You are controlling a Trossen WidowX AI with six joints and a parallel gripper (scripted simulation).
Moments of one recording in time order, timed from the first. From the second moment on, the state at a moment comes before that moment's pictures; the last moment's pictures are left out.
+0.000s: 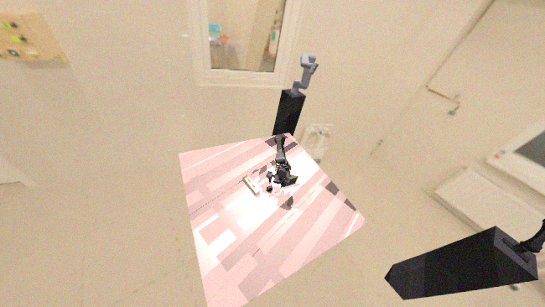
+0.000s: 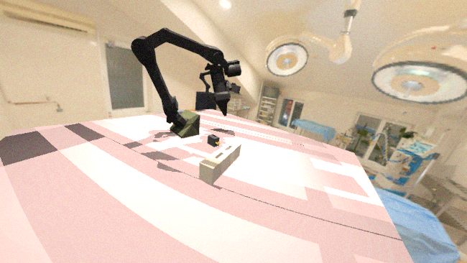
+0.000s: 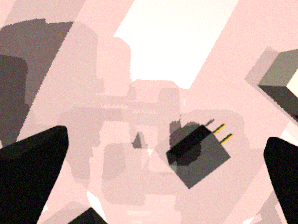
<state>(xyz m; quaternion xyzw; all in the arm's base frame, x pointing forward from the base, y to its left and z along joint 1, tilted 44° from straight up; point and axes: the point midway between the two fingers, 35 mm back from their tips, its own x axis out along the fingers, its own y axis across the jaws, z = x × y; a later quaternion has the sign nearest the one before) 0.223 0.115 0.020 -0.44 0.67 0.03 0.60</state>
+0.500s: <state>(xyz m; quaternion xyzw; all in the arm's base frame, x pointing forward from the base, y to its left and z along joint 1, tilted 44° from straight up) 0.225 0.073 0.012 -0.31 0.70 -0.15 0.62</state>
